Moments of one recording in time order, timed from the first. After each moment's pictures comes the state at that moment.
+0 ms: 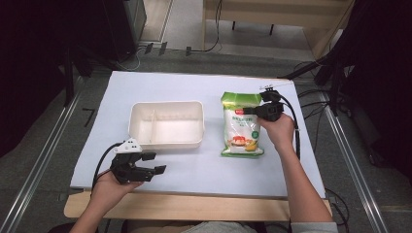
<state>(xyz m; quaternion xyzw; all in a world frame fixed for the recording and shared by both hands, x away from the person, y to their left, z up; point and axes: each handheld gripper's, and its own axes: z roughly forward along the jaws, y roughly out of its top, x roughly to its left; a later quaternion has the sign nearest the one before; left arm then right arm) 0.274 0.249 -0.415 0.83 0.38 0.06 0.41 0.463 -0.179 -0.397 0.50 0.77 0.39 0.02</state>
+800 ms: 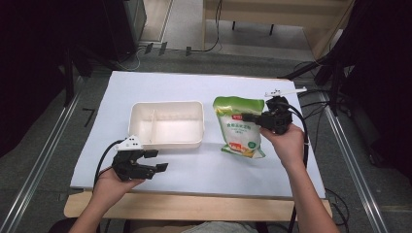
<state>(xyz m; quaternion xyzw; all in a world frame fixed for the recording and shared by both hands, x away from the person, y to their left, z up) 0.279 0.245 -0.411 0.83 0.36 0.06 0.42 0.384 -0.171 -0.340 0.44 0.78 0.45 0.03</state>
